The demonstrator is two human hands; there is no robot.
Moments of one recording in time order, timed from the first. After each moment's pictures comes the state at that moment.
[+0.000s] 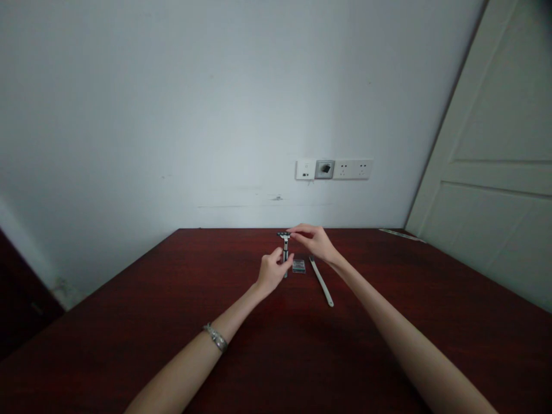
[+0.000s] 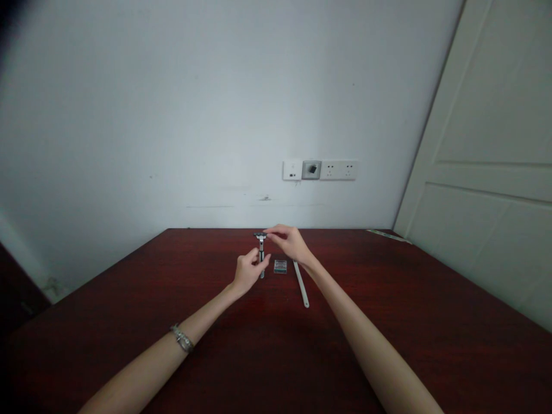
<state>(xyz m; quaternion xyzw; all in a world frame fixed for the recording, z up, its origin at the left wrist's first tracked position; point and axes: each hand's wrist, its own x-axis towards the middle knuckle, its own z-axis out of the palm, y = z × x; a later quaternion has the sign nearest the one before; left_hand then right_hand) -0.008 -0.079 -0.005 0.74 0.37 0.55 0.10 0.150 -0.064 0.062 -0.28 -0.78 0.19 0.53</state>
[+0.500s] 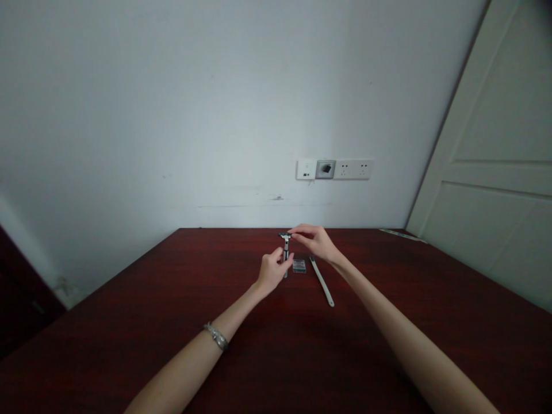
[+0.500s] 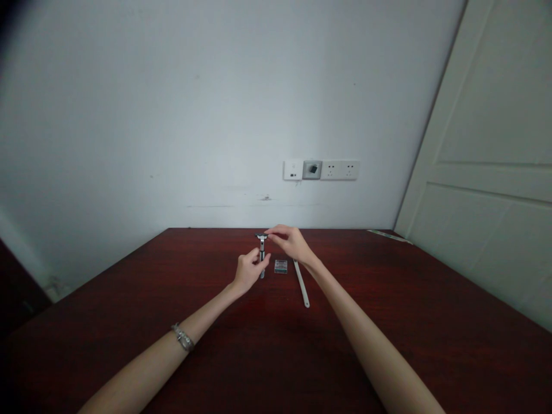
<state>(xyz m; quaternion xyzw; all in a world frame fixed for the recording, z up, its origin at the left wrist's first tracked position) -0.008 -0.078 -0.005 0.74 0.37 0.54 0.11 0.154 -0.069 0.066 -0.28 -0.80 0.17 0.51</state>
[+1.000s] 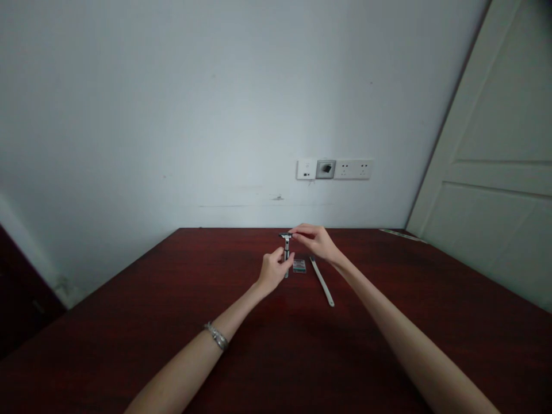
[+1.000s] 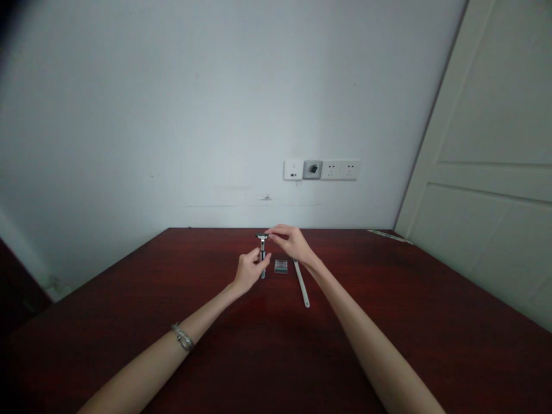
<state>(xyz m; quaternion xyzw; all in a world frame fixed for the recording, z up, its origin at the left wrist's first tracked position) -0.006 -0.080 -0.001 0.74 0.37 0.55 0.15 0.154 -0.072 0.068 -0.27 -0.80 0.16 0.51</state>
